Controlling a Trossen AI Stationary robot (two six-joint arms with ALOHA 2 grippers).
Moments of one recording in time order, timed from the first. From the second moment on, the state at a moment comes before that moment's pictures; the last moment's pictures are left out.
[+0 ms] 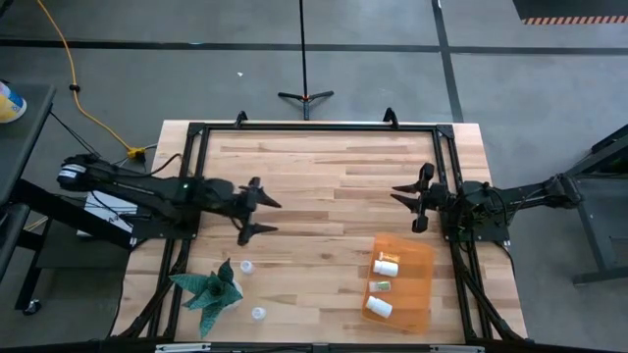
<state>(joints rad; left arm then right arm) -0.13 0.95 0.58 -0.04 -0.04 -0.07 0.15 0.30 0.13 0.21 0.34 -0.11</state>
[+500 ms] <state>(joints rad) -0.14 1.42 1.07 -0.77 0.12 -0.67 0.15 0.30 0.13 0.17 0.34 -0.14</state>
